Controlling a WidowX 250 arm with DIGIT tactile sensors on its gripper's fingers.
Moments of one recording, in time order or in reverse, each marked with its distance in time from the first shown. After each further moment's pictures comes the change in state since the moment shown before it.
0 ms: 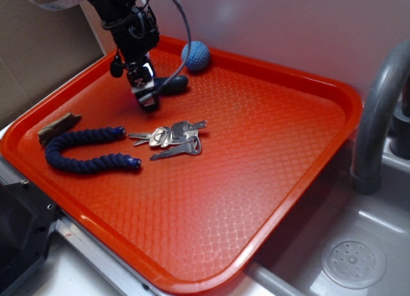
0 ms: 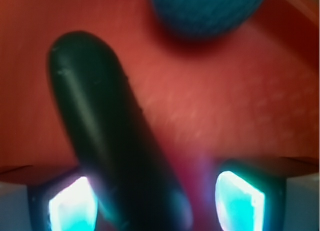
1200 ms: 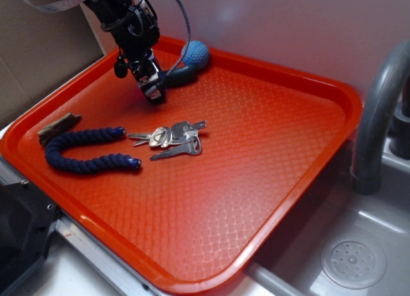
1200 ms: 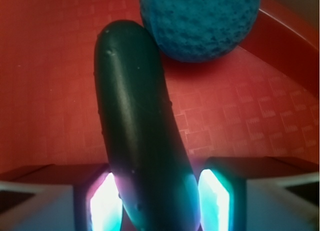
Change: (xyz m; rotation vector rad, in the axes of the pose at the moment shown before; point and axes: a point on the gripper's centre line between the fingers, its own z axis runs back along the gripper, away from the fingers) arm -0.005 -0.004 0.001 -0.004 0.015 -0.017
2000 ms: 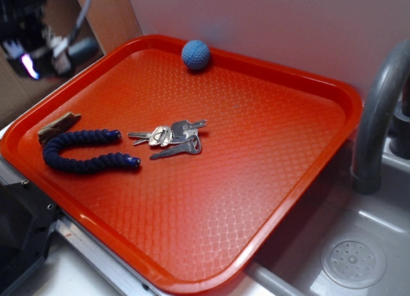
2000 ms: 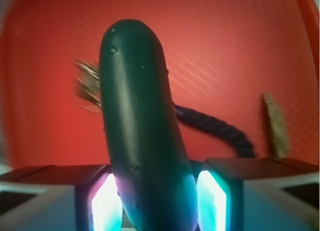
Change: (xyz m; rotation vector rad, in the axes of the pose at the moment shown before) arm -0.045 -0.108 0.161 -0.107 -0.059 0.805
